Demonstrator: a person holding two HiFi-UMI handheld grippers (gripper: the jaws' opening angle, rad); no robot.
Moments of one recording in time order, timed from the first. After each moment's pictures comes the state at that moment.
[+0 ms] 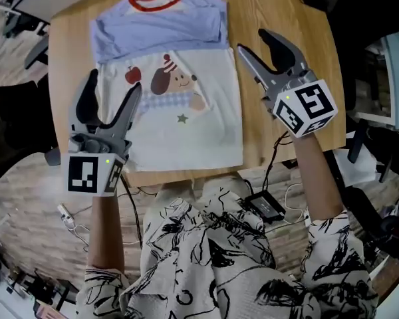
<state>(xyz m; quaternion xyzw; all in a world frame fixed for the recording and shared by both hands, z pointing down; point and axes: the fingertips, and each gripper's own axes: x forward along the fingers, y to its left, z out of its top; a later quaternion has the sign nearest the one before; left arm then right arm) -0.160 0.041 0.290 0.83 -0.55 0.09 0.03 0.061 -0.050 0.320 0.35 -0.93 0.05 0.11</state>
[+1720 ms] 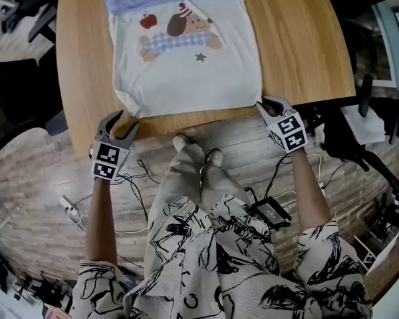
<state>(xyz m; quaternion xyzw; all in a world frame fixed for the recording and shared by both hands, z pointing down) -0.269 0.309 0.549 0.84 -0.38 0.37 0.15 0.121 0.262 0.570 0.34 -0.83 0.16 0.40</state>
